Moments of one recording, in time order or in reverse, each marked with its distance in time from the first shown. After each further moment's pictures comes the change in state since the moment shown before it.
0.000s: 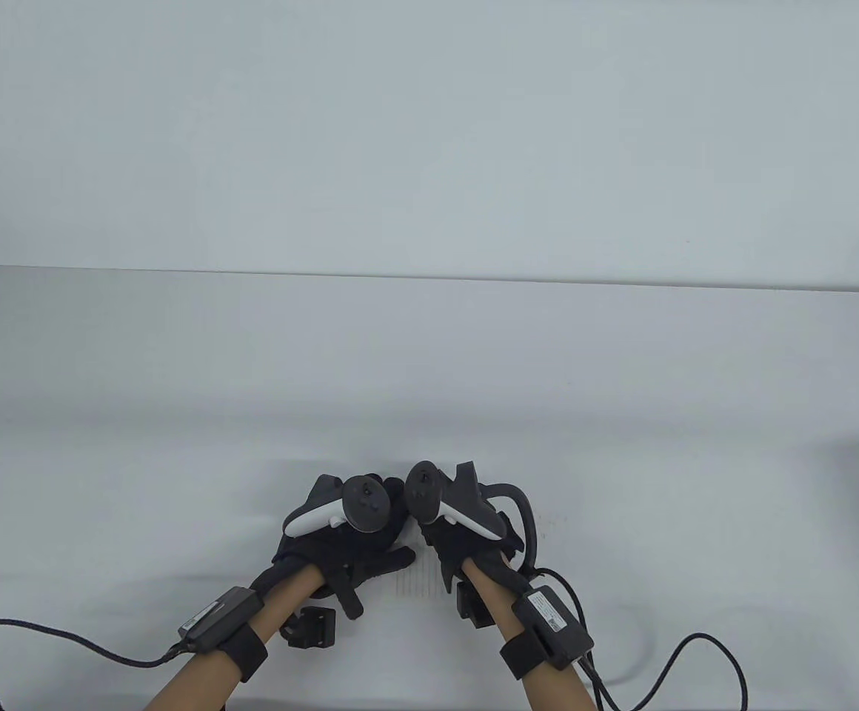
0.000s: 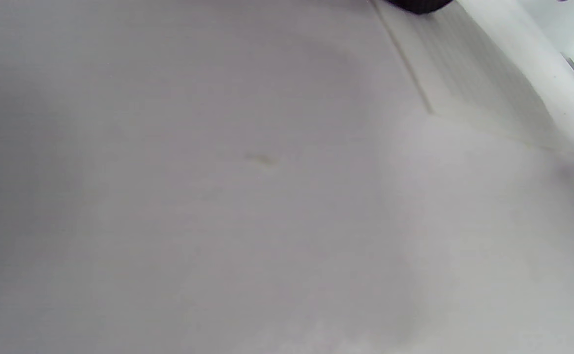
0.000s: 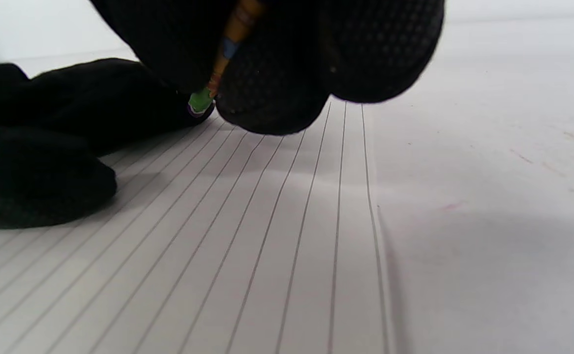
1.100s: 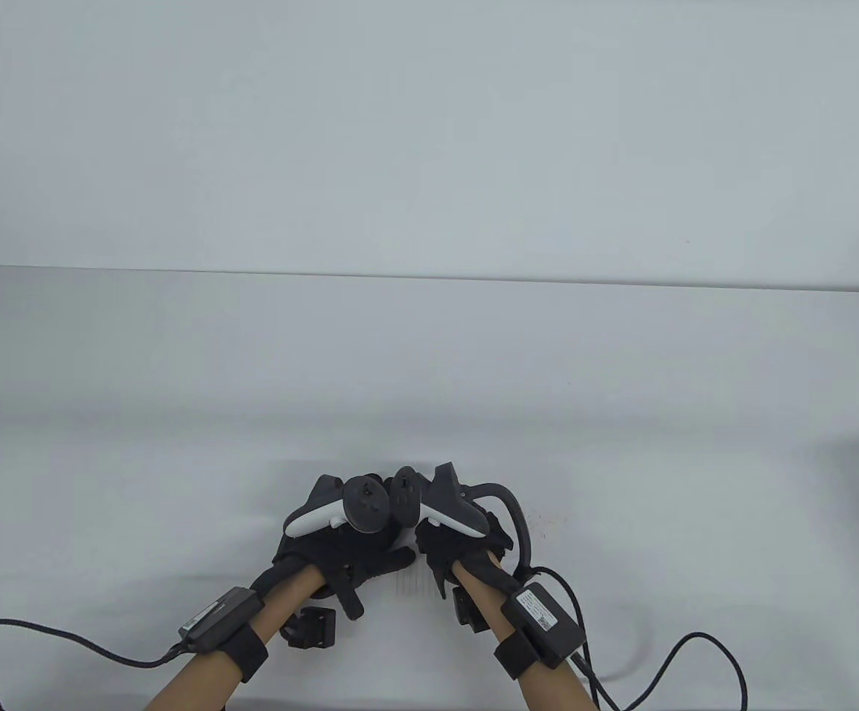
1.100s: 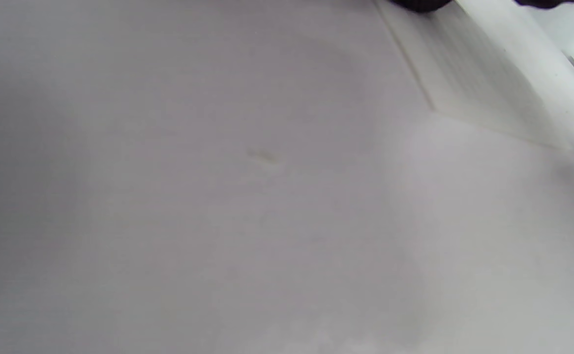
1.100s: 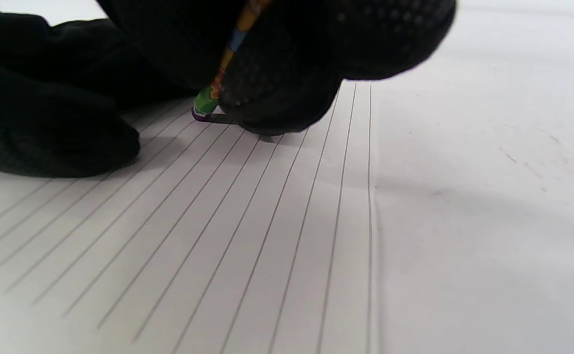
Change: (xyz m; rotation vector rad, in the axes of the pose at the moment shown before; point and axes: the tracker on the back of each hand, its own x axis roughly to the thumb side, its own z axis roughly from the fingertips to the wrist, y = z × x) left_hand 0.000 0.000 0.000 0.003 0.003 -0.009; right_hand 0.014 0.000 0.005 0.121 -0.009 0.096
